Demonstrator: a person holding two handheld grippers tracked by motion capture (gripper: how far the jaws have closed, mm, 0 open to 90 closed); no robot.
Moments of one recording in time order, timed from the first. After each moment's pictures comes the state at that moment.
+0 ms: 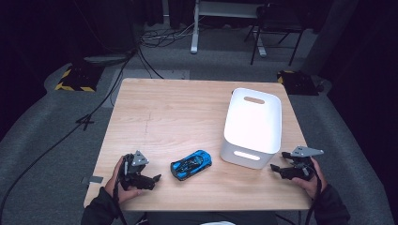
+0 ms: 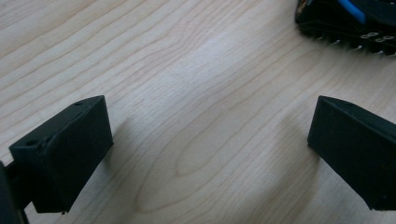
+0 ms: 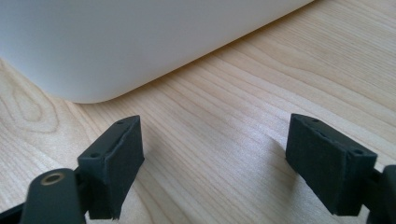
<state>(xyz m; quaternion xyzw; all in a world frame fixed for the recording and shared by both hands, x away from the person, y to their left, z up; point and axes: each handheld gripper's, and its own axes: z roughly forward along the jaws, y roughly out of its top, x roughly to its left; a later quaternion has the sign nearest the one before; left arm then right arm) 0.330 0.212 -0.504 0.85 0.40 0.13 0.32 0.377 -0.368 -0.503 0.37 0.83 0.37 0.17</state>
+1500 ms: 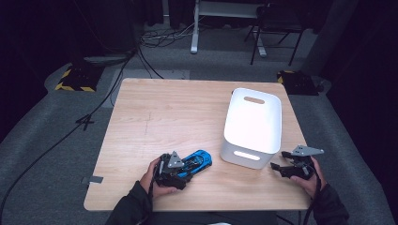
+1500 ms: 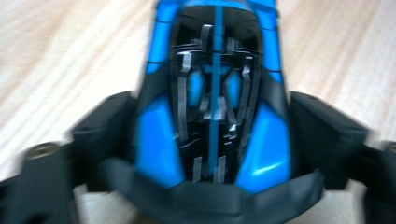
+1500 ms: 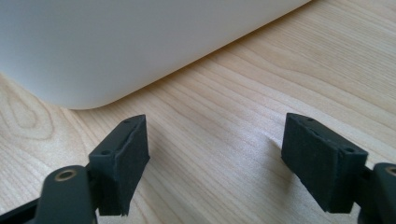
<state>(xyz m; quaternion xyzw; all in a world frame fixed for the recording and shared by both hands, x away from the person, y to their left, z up) 0.340 0.115 -0.502 0.88 0.30 0.10 0.36 0.379 -0.370 -0.503 0.37 0.83 0.38 0.17</state>
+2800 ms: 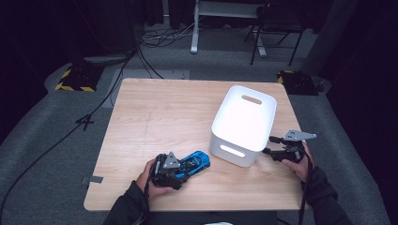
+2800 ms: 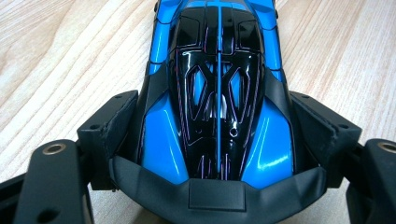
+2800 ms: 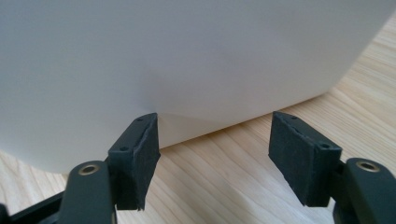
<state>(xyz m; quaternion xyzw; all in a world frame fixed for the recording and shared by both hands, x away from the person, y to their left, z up) 0.339 0.125 -0.502 0.89 0.28 0.09 0.36 0.422 -0.338 -0.478 0.32 0.82 0.44 0.17</state>
